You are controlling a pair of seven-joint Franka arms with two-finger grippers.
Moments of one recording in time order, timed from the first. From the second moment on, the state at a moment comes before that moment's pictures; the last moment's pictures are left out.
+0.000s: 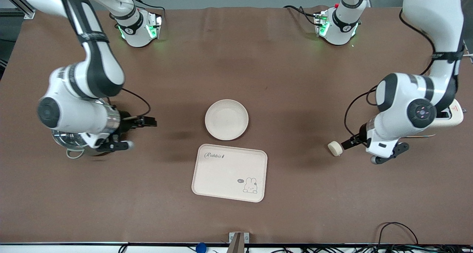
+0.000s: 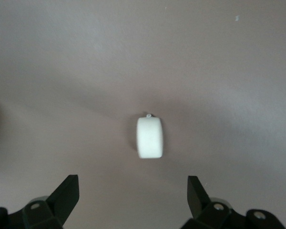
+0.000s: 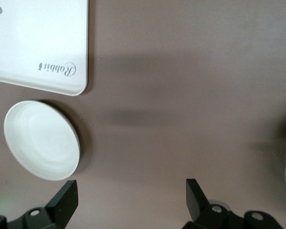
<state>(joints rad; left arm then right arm) -0.02 0.44 -0.15 -1.78 0.03 2.16 -0.67 0.22 0.38 0.00 -1.72 0.31 1.94 0.05</state>
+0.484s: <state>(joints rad) -0.04 0.58 -0.14 -1.81 0.03 2.37 -0.78 0.34 0.48 0.00 -1.78 0.31 2.11 0.10</state>
